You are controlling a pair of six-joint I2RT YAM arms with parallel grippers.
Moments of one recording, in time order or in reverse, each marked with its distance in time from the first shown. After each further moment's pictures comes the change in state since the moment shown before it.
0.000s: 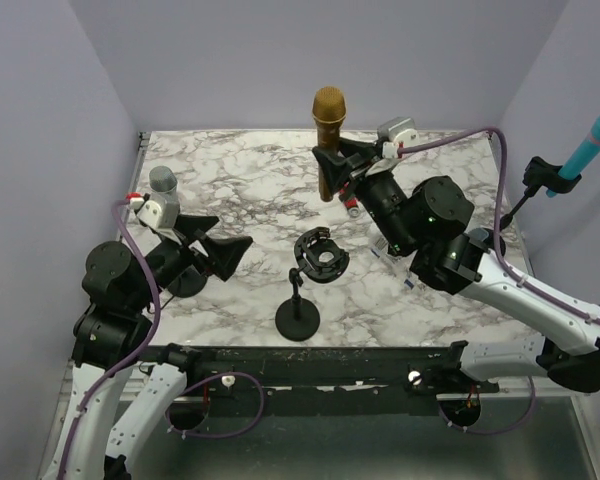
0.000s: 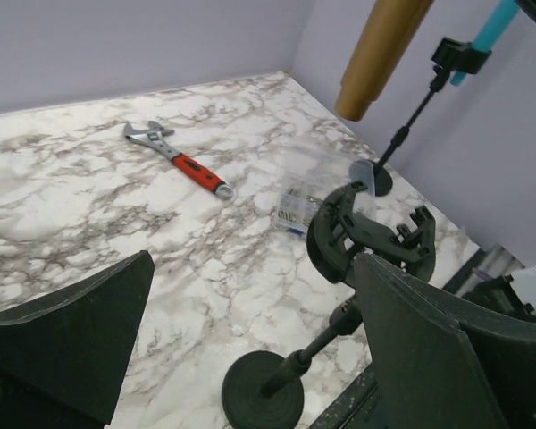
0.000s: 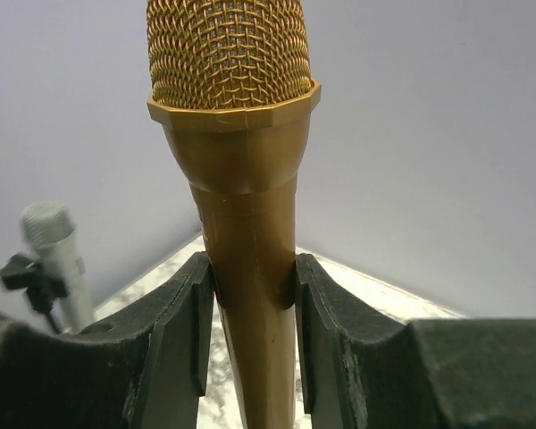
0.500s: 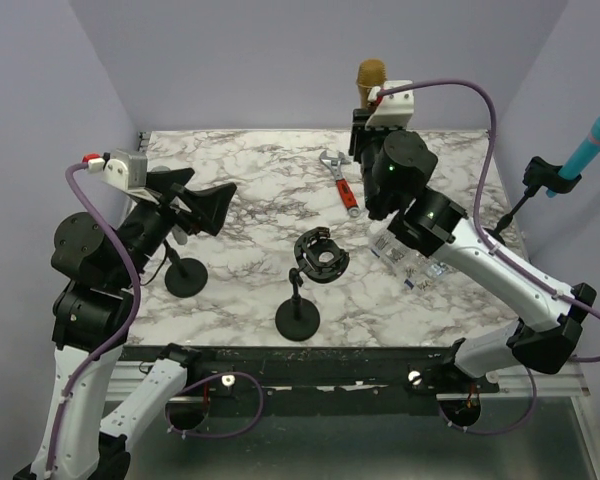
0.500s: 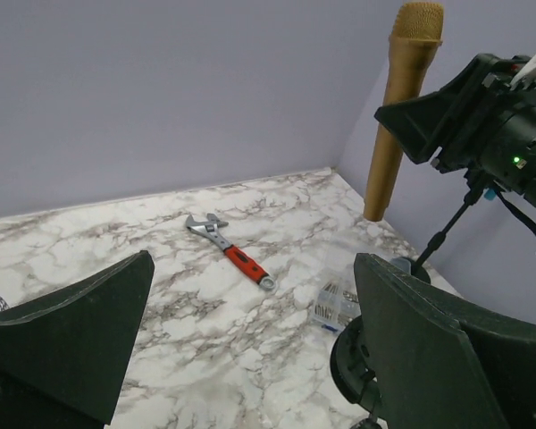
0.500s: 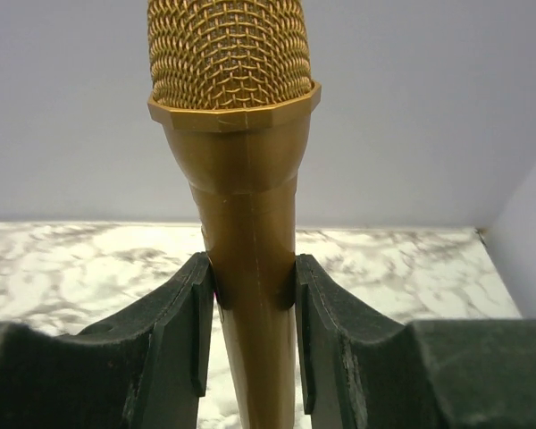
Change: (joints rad) left arm 0.000 0.222 0.354 -0.002 -0.215 0.002; right arm -0.116 0.229 0.259 -0.154 0.549 -0.060
